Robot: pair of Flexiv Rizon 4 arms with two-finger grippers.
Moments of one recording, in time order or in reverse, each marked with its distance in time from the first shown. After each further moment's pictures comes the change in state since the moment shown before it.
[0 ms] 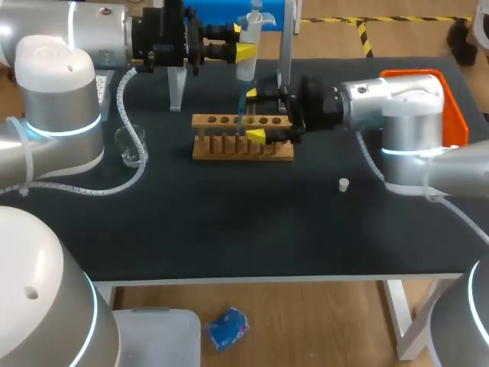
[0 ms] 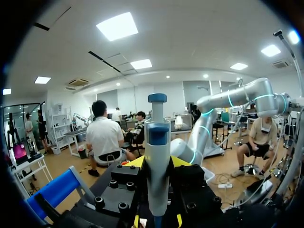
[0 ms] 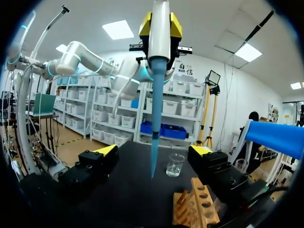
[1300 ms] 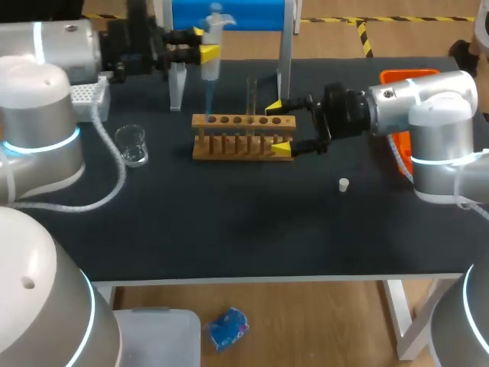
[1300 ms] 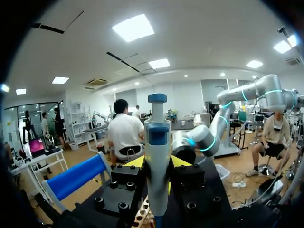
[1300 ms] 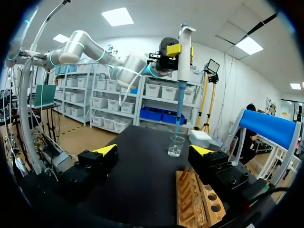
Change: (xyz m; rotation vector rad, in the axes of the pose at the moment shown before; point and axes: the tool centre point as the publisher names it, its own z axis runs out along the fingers) left arm -0.037 0.033 -0.074 -0.006 -0.187 0.002; right arm 0.020 -0.018 -0.043 0.127 -0.021 -0.001
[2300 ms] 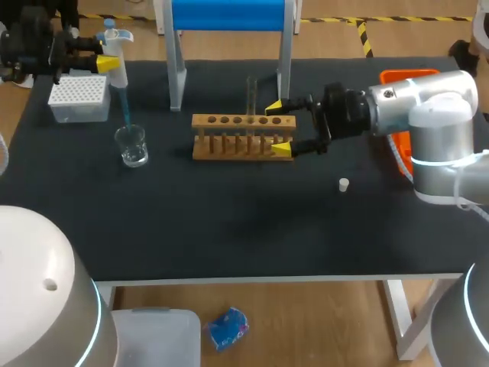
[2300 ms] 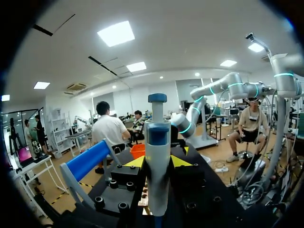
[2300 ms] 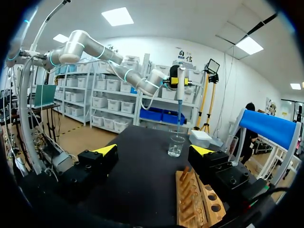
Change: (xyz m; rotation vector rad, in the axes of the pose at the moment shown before) left arm -0.058 0.062 -0.142 0.023 0.243 0.060; right arm 0.000 0.001 0.000 0.001 0.000 0.000
